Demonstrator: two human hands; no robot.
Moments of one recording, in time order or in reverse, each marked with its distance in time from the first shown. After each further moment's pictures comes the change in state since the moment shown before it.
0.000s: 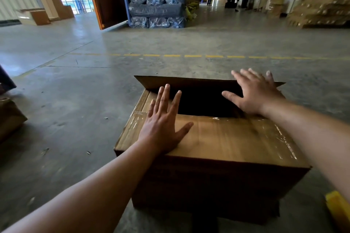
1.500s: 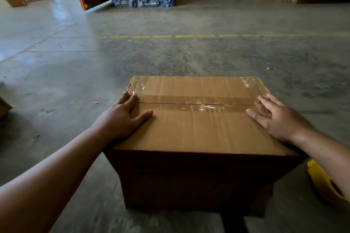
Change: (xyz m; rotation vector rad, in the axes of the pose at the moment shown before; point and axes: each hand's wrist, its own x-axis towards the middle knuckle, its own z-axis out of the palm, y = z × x) left_hand -0.035 -0.050 -0.028 -0.045 -0.426 -0.397; right_hand -0.127 0.064 0.057 0.407 -0.242 0.332
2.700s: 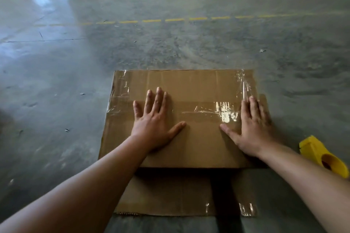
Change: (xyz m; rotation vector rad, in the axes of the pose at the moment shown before) left_hand 0.005 0.067 0.117 0.202 0.054 0.275; right_hand -0.029 0.007 0.089 -0.280 0.032 -0.004
